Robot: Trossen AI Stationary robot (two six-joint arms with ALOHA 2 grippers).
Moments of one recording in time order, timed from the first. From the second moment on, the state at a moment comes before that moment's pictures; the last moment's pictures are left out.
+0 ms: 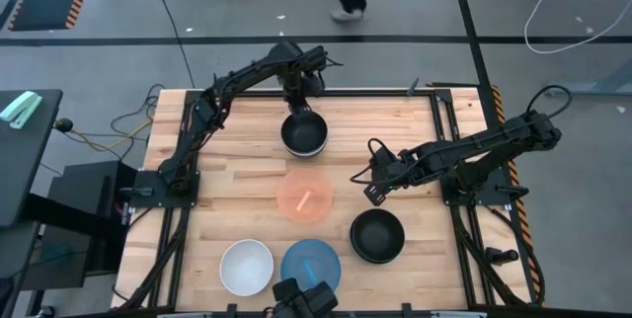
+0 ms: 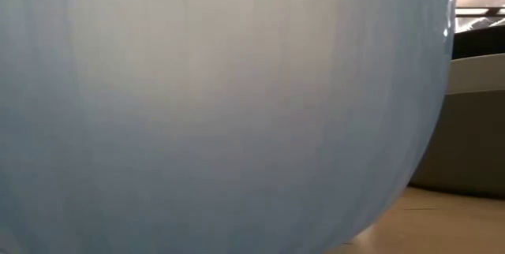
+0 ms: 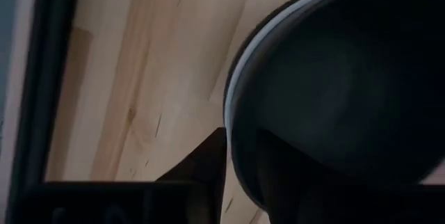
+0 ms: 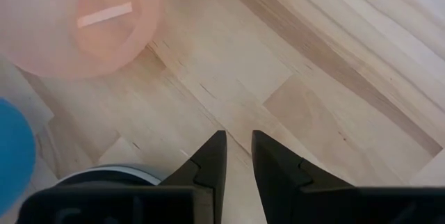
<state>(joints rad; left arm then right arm) 0.58 2.33 2.34 -1.53 0.10 0.23 0.23 1.33 1.03 -0.92 0.29 0.99</state>
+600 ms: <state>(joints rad) 0.55 2.09 2.33 -1.57 0.10 0.11 0.23 1.33 1.03 -0.93 0.26 0.94</state>
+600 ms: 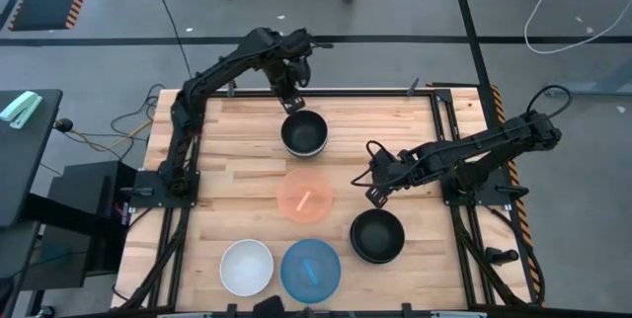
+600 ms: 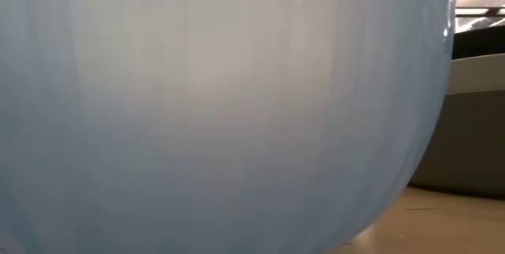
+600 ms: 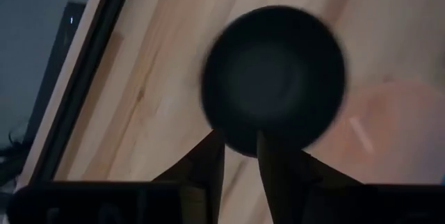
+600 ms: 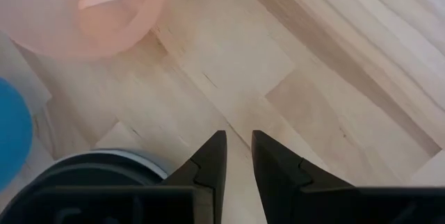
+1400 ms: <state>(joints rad) 0.25 1.68 2.11 -1.57 0.08 -0.18 0.18 1.32 1.03 -0.92 0.26 0.75</state>
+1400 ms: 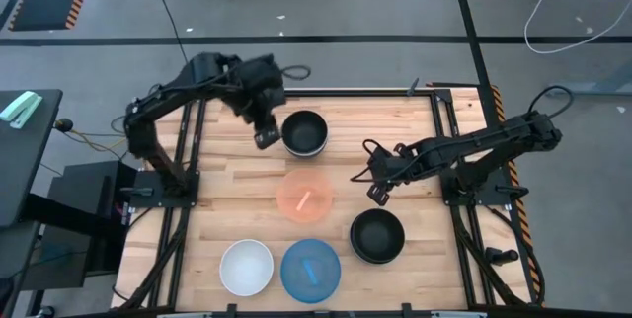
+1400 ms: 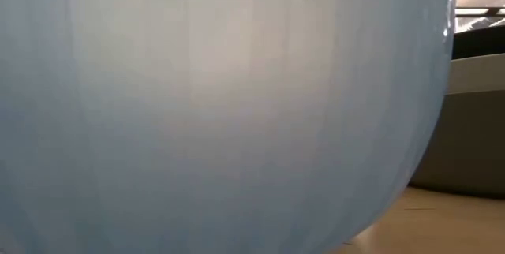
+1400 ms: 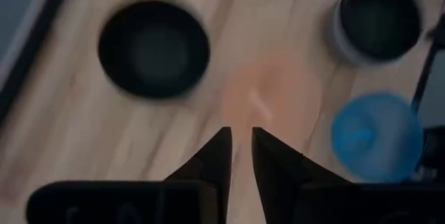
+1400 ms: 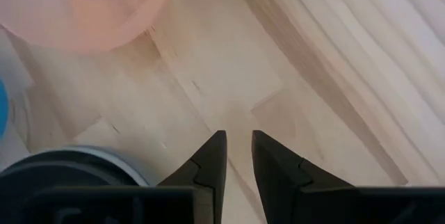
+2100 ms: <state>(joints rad) -0.12 1.39 1.35 -1.47 0.21 -0.62 0.01 1.27 1.03 -0.77 0.18 0.54</state>
